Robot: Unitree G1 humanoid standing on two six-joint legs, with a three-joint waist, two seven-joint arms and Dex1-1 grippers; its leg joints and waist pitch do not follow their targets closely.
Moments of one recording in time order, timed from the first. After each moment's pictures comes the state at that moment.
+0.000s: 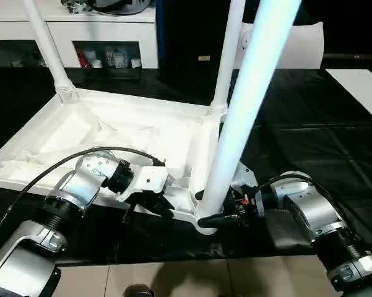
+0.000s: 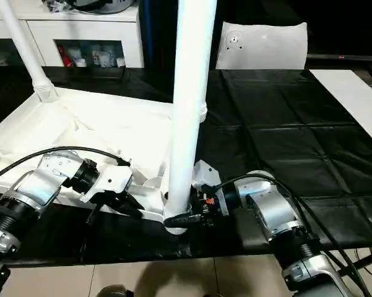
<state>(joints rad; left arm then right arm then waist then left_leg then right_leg) -0.63 0.50 -0.42 0.55 0.03 -0.13 -1.53 -0.44 -0.39 0.30 0.38 0.20 0.11 1.40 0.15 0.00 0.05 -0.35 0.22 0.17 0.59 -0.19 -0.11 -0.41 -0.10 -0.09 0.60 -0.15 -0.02</state>
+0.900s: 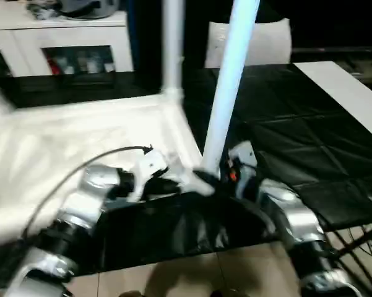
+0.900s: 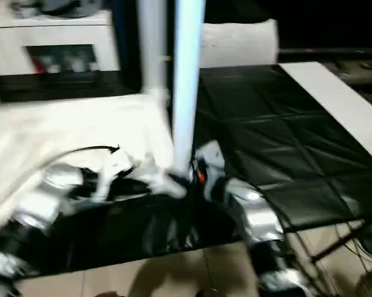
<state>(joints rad) -0.44 0.28 -0.19 0.28 0.04 0.42 -0.90 -0.43 -0.03 0.04 0.45 0.13 0.23 0.52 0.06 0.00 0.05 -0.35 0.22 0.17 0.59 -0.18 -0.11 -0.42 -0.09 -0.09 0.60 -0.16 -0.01</state>
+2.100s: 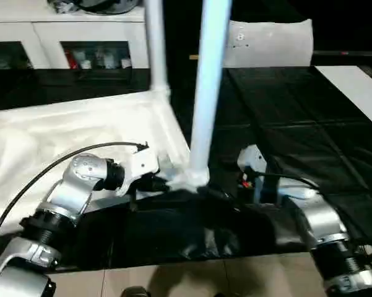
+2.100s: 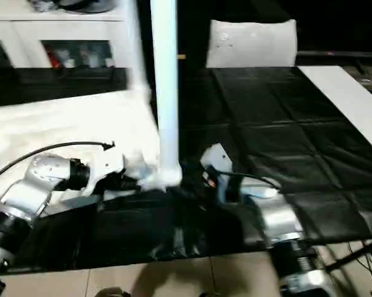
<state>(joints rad) -0.54 0.52 -0.31 0.46 0.02 0.05 -1.30 -0.38 -0.37 0.18 0.34 0.19 0.10 1.15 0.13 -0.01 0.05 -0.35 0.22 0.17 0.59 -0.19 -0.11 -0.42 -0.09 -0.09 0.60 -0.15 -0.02</state>
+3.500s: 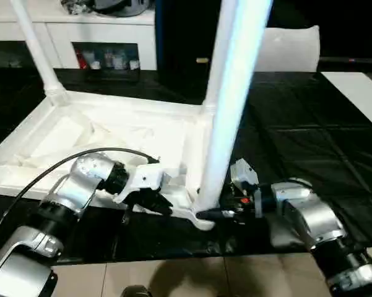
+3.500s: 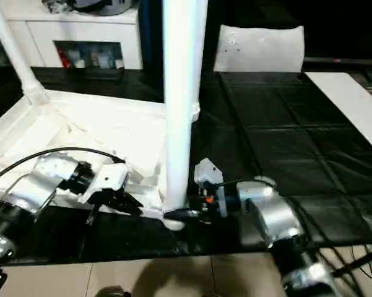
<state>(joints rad) -0.55 0.50 -0.33 0.46 0.03 0.05 -1.35 -0.34 -0.26 0.19 0.34 0.22 0.21 1.10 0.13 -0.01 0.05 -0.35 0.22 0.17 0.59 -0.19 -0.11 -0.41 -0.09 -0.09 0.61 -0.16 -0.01</state>
